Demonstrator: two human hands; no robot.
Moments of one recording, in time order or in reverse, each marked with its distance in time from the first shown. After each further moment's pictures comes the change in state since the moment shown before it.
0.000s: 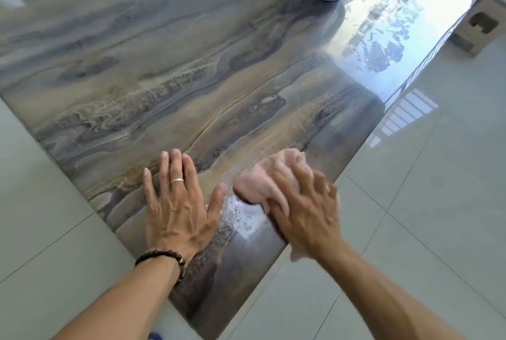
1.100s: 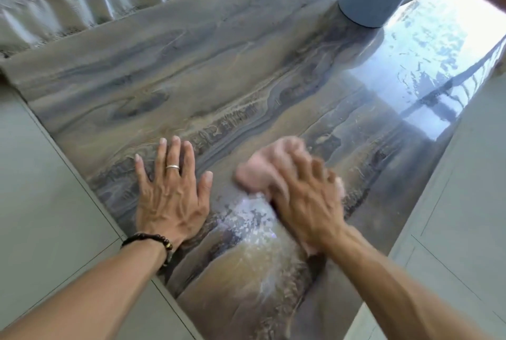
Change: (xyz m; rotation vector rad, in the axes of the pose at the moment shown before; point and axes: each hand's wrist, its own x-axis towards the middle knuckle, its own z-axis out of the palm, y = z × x) left_hand 0.107 -0.103 -0.016 0.037 -0.049 0.022; right_hand 0.126 -0.065 0.017 -0.053 -0.042 -0.027
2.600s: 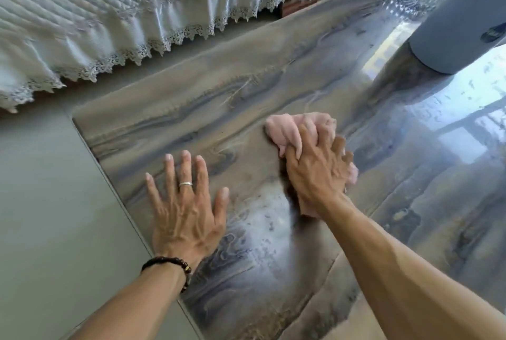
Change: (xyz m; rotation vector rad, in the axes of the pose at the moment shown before) left_hand 0.088 -0.087 -0.022 -0.013 -0.023 -0.129; right_hand 0.202 -0.078 0.014 0.076 -0.022 0.298
